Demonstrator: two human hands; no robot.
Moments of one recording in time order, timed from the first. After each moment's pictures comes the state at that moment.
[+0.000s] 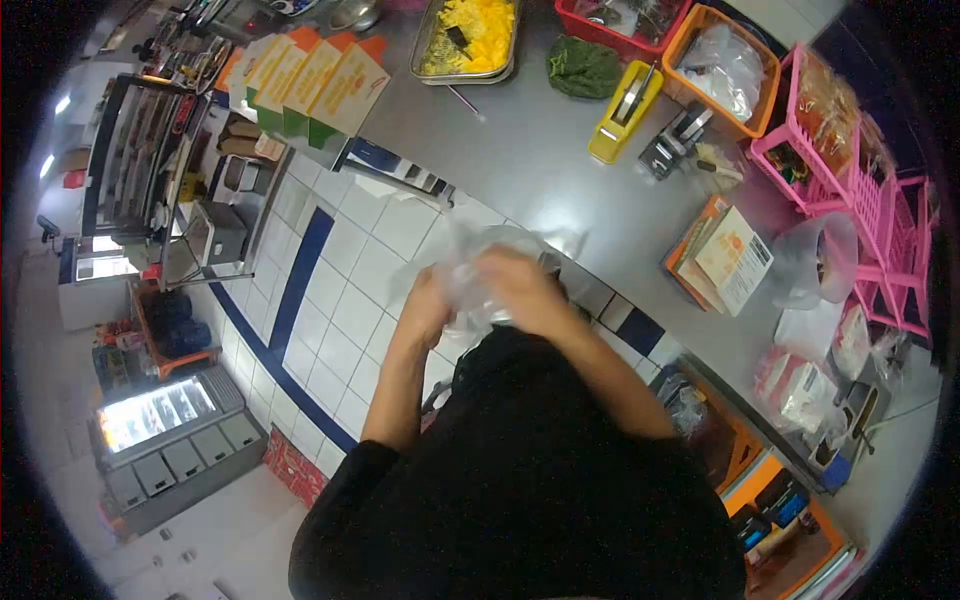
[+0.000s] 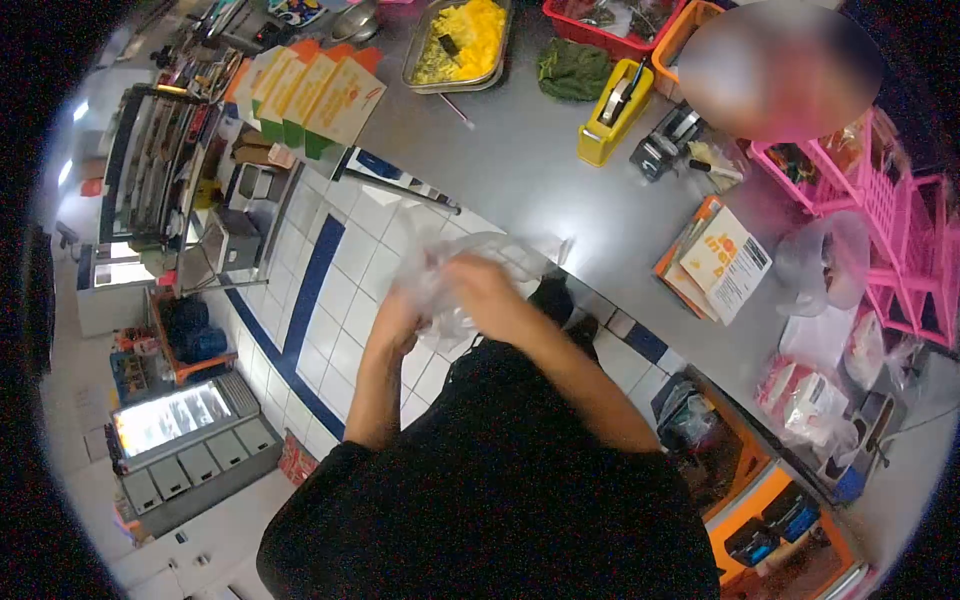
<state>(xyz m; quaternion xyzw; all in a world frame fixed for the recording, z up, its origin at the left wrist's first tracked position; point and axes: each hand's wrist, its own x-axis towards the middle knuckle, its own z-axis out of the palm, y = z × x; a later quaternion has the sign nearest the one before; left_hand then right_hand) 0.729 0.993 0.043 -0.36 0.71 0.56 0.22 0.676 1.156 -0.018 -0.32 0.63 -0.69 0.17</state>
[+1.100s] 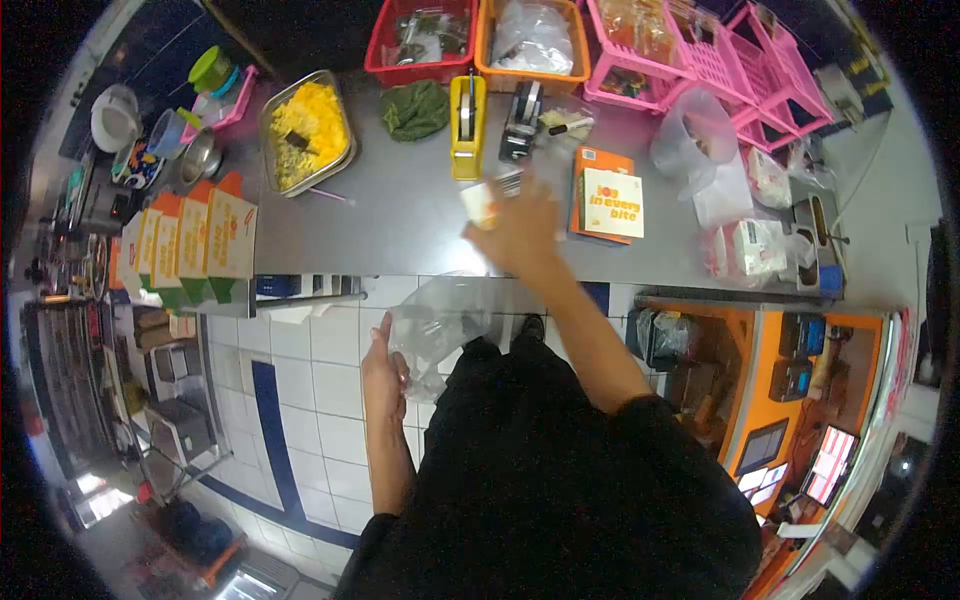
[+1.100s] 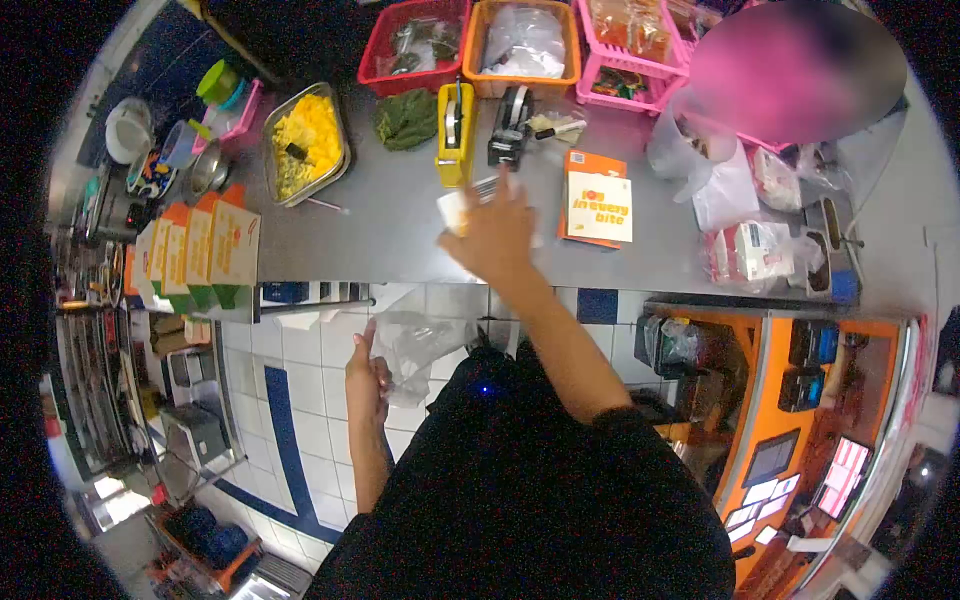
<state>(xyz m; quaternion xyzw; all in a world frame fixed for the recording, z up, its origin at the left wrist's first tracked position) 0.736 0.966 0.018 -0.28 0.64 0.69 0.19 0.621 1.214 0.013 0.08 0.98 -0.18 -0.06</state>
